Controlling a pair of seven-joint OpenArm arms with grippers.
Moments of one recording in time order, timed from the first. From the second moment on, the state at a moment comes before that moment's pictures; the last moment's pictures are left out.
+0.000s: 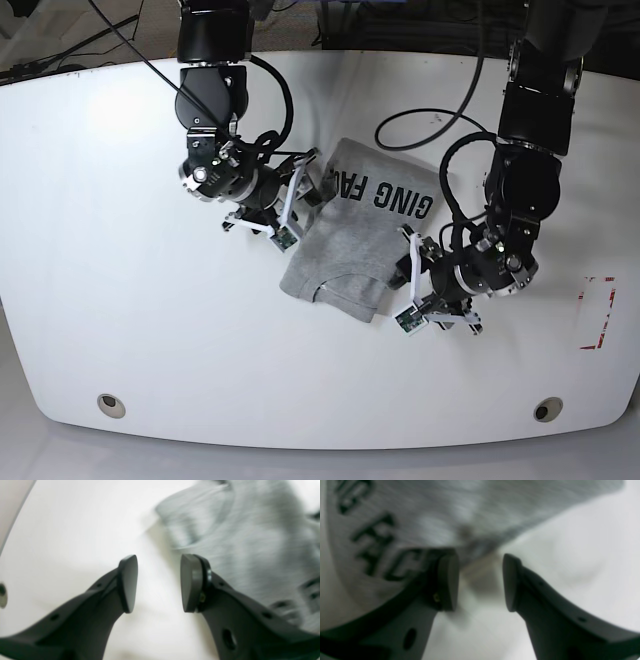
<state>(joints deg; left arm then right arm) -23.3 -16.0 14.6 87.6 -12.8 -40.0 52.6 2.3 -4.3 2.6 89.3 3.0 41.1 -53.7</state>
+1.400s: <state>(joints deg) -4.7 -26.6 -7.2 70.1 -9.0 -28.7 33.0 3.7 5.0 14.1 90.4 11.2 41.1 -53.7</state>
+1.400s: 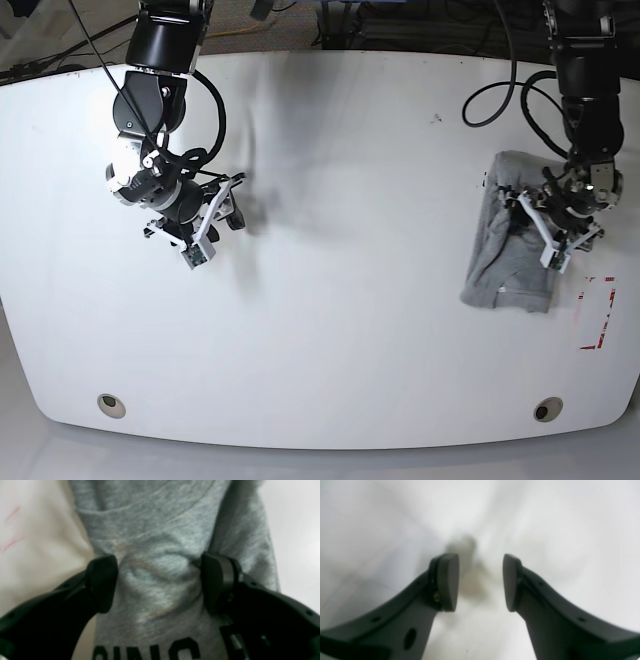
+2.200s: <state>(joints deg) 6.5 -44.5 -30.0 69.6 -4.9 -43.1 33.3 3.7 5.2 13.8 90.4 11.2 41.0 -53.6</state>
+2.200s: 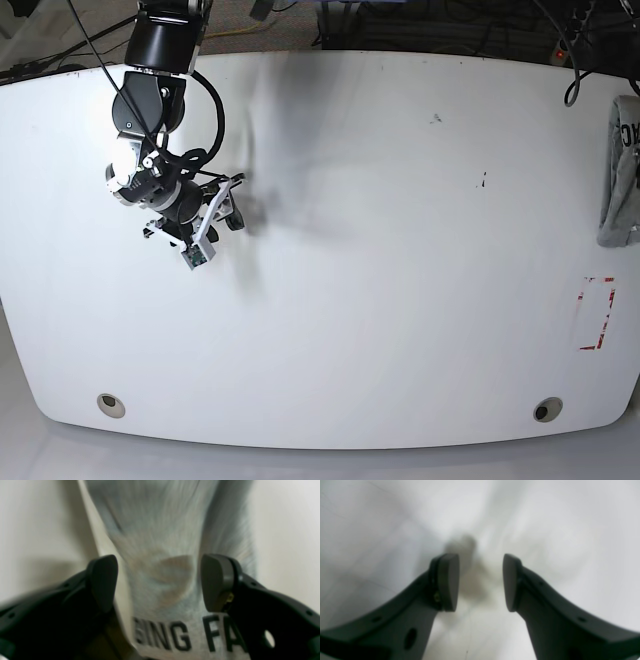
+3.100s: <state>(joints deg) 18.7 -15.0 -6.6 96.8 -4.8 -11.5 10.4 -13.0 12.2 16.5 79.3 -0.2 32.1 3.0</state>
